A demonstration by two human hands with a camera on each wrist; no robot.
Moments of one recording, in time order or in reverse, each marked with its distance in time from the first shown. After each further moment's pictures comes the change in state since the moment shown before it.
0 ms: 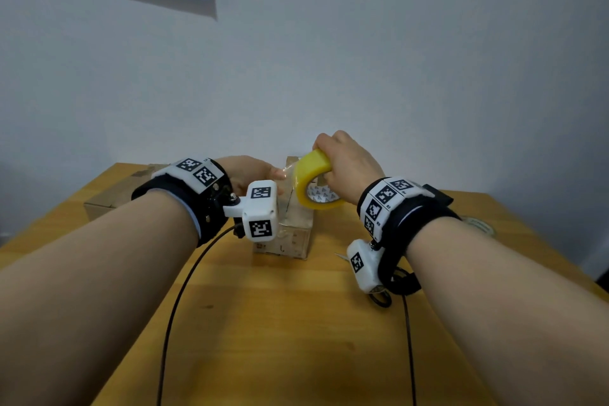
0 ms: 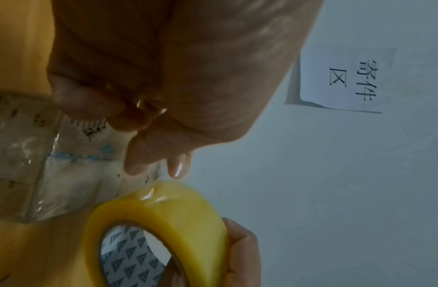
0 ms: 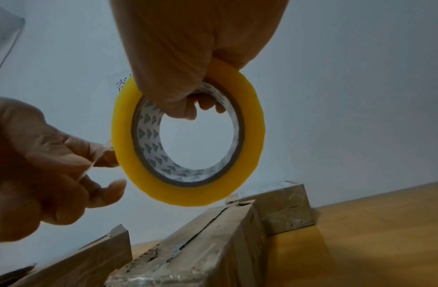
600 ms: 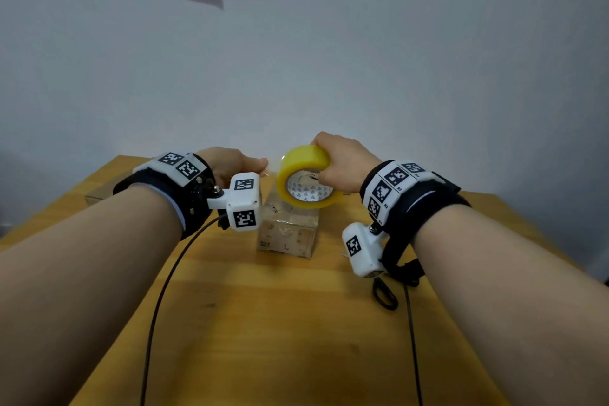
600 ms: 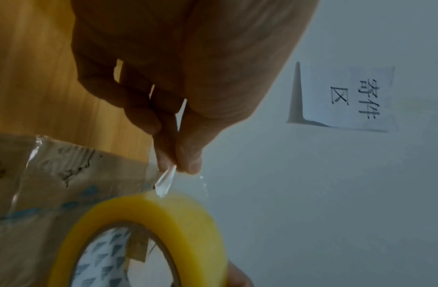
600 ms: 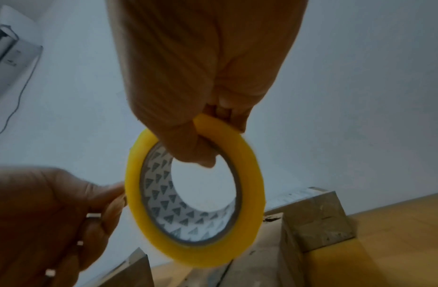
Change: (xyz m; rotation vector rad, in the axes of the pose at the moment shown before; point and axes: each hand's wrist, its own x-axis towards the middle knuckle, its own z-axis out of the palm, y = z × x) left_hand 0.012 -0.017 -0.034 -0.224 0.215 -0.013; right_hand 0.017 -0.011 -0.005 0.165 -0.253 0.038
